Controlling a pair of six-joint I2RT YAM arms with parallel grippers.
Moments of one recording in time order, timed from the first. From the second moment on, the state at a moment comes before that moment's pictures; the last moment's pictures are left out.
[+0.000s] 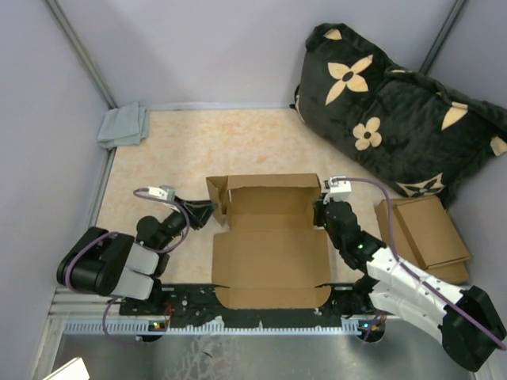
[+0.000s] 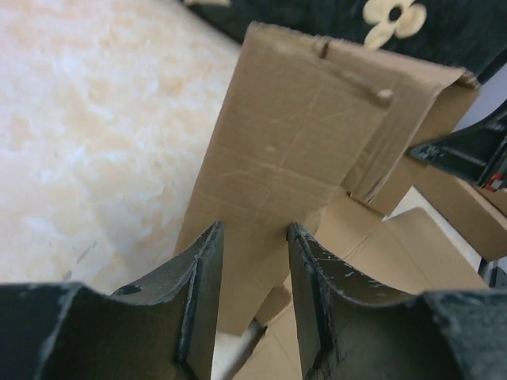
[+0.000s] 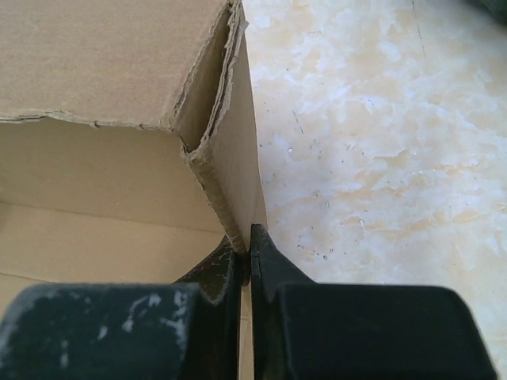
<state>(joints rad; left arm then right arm) -0.27 1.46 0.01 1.52 0.46 -0.55 0.66 0.81 0.33 0.10 0.43 0.33</state>
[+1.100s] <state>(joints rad) -0.11 1.63 0.12 1.48 0.22 -0.58 0.66 0.70 0.34 0.06 0.29 0.30</state>
